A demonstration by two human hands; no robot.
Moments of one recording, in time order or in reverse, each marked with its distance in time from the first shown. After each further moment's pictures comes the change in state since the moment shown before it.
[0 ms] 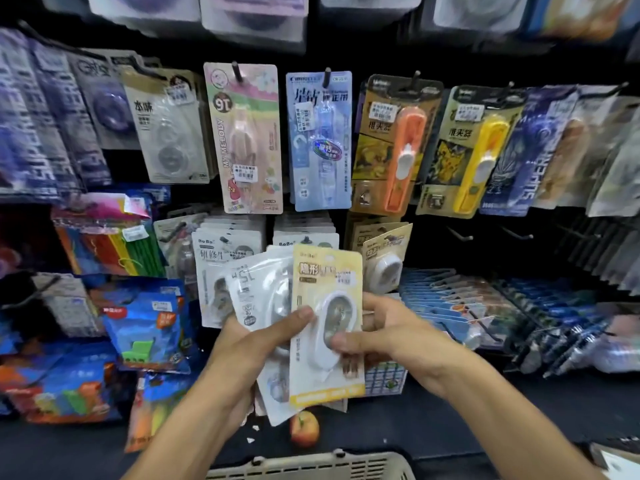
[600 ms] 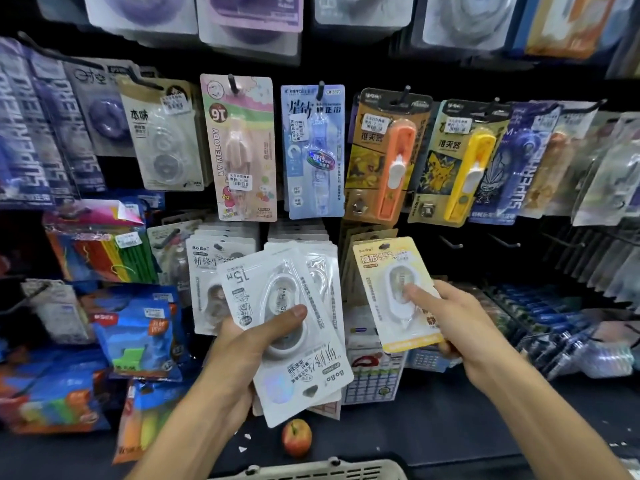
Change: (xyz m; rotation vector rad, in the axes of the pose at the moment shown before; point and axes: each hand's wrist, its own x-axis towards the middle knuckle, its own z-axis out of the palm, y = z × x) left_hand 0.006 0.002 0.005 -0.102 0.007 -0.018; right_hand -0.019 0.012 -0.057 -0.007 0.682 -0.003
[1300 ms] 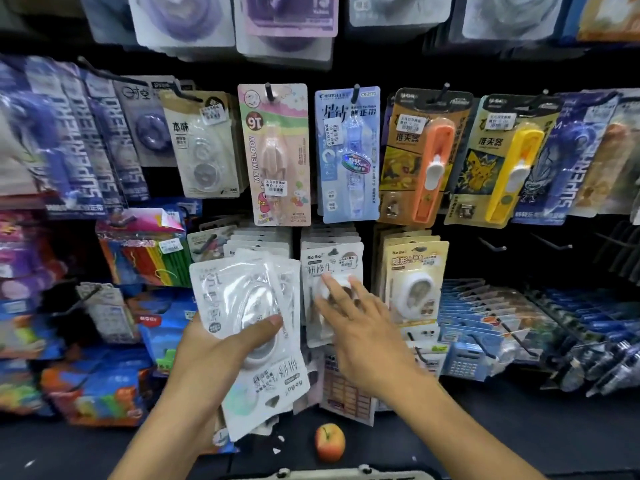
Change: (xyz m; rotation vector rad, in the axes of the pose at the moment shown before) left_hand -0.015 0.033 -0.050 0.264 0.280 0.049; right_hand 0.007 0.020 0.131 -1.118 -0.255 -0.721
